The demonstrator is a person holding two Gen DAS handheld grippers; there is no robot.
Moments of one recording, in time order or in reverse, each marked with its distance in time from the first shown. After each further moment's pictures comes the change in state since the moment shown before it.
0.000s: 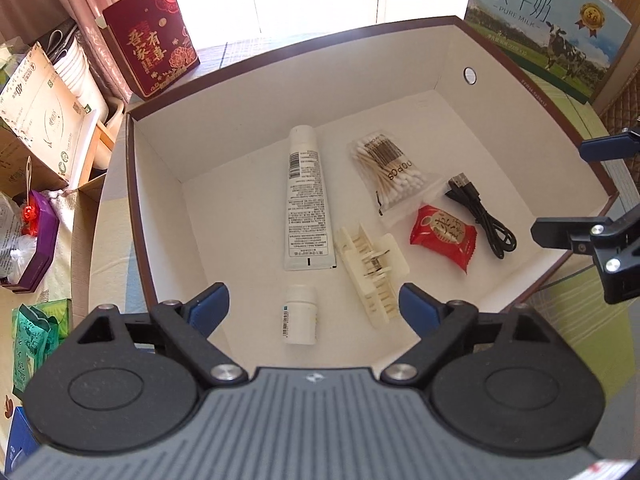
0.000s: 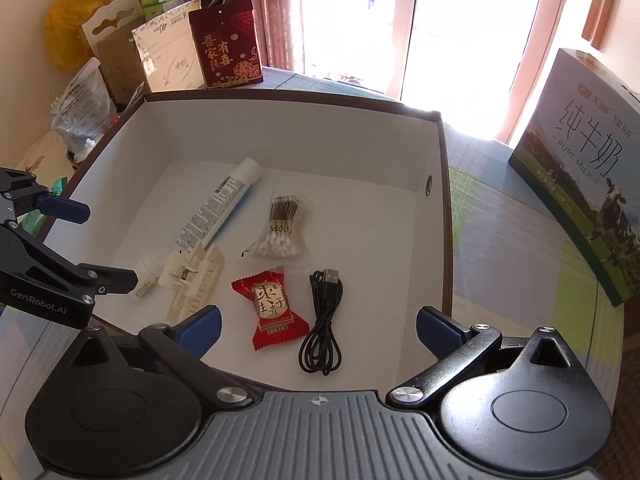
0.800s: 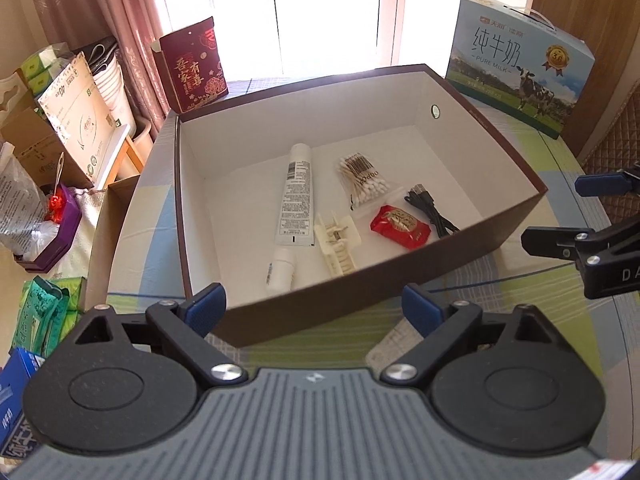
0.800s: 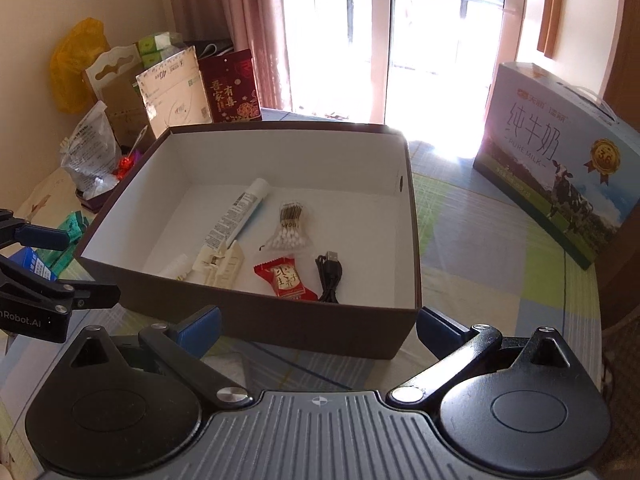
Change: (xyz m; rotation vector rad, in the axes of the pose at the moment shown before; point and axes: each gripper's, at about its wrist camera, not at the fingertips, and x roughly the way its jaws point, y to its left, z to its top) left arm -0.084 -0.034 -0.069 -0.096 -0.158 0.032; right arm -0.073 0.015 -0.061 0.070 -0.145 -0.017
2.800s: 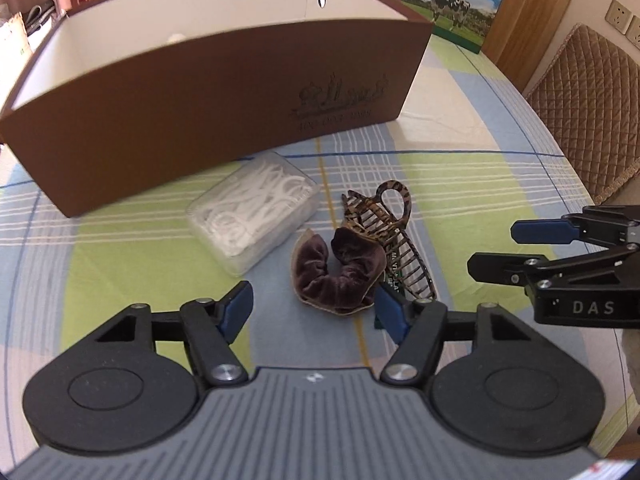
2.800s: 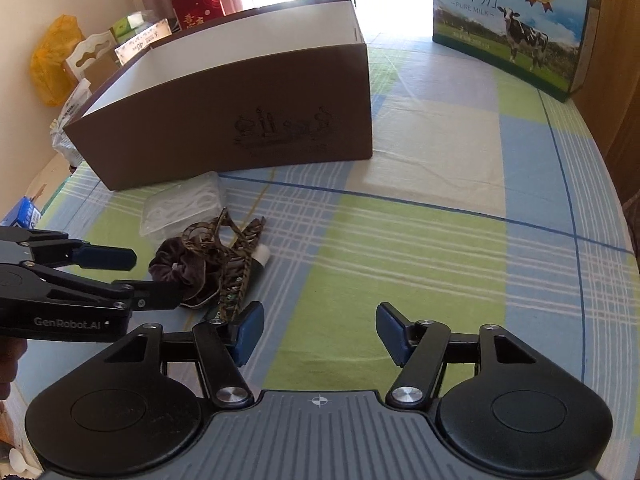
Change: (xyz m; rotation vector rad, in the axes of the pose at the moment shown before) left arm 0.059 -0.092 -0.116 0.026 0.075 -0.193; right arm -0.007 -0.028 -0.160 0.161 0.096 0.022
